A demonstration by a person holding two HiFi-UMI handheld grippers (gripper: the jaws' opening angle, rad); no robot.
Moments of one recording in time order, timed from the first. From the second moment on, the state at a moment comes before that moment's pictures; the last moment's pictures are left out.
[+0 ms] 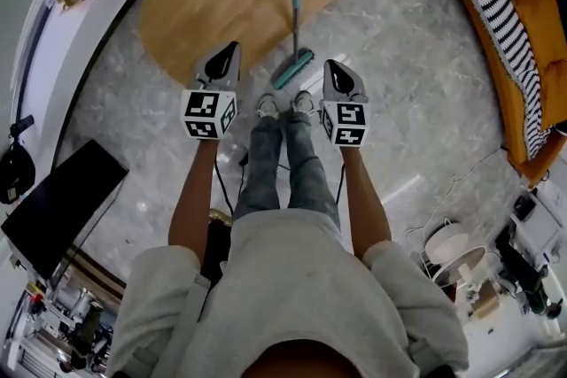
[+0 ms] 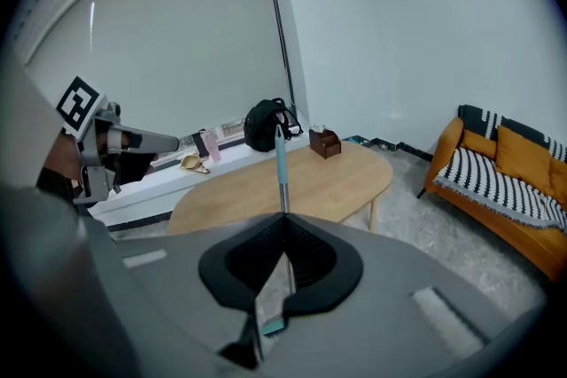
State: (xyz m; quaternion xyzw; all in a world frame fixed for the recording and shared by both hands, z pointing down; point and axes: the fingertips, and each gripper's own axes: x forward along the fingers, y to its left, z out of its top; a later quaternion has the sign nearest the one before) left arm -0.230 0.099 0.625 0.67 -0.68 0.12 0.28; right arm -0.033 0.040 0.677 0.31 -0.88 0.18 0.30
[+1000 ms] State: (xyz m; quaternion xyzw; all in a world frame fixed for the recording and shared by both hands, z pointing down) left arm -0.258 0.121 0.672 0.64 -0.70 0.12 0.31; right arm -0.121 -0.004 0.830 0.27 -0.86 0.24 0.35
